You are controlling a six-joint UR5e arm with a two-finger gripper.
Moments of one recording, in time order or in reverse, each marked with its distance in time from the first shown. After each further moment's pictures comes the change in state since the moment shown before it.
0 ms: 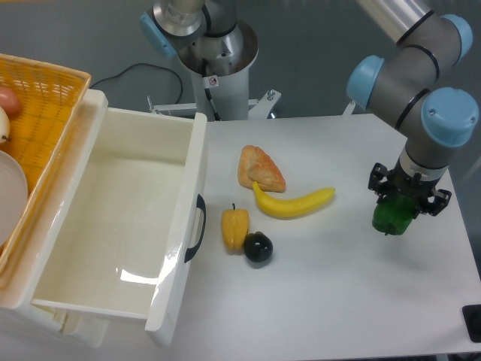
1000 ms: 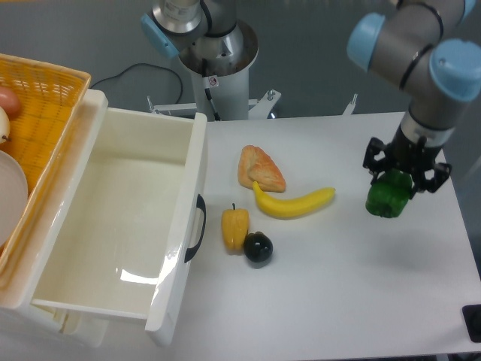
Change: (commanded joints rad) arm 0.028 0.210 -0.020 -0.146 -0.216 -0.124
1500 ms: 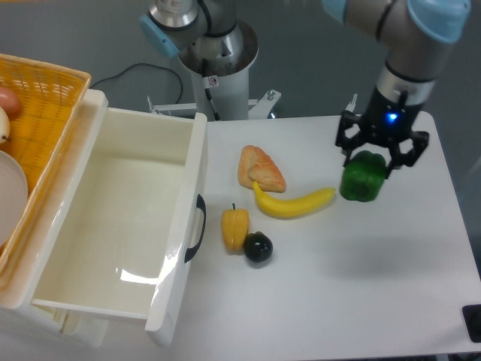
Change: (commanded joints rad) arm -0.034 0.169 -0.098 0.002 -0.134 -0.147
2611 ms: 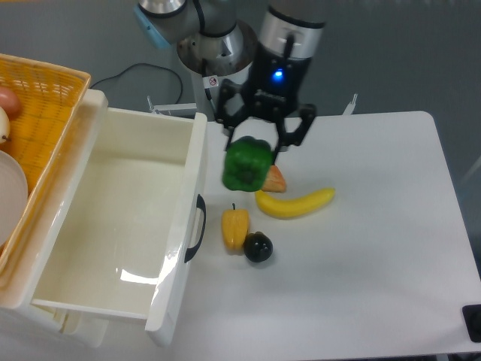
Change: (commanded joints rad) arm -0.287 0.114 -0.032 0.014 -0.135 -0.355
